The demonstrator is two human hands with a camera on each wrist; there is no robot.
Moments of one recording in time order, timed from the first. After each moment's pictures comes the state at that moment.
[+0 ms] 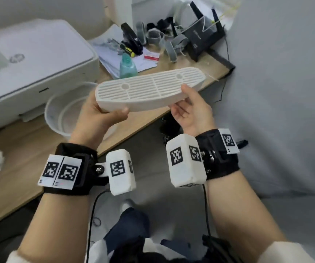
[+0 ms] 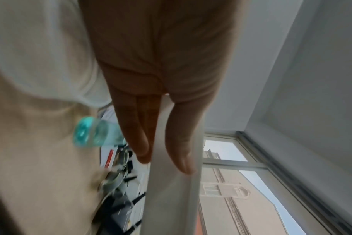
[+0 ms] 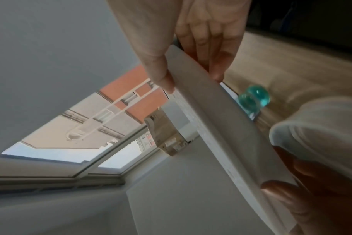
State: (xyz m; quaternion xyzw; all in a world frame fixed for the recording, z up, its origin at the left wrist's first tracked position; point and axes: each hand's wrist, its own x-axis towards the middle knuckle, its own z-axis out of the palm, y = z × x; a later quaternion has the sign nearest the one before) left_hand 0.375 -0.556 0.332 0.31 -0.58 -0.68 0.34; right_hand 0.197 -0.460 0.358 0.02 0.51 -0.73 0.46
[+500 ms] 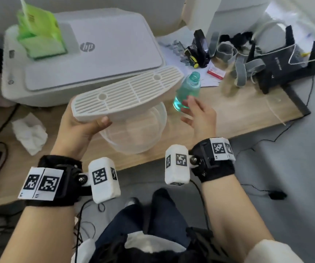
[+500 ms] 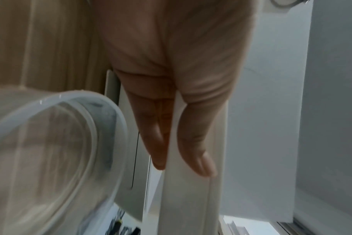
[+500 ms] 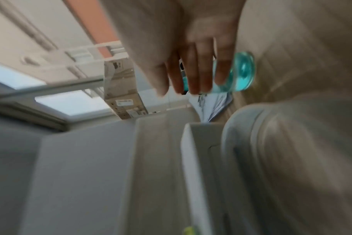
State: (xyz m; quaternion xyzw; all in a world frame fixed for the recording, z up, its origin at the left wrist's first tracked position) left_hand 0.487 -0.635 0.308 0.44 -0.45 -0.60 0.49; right_hand 0.231 -0.622 0.298 -0.20 0.66 -0.57 0.45
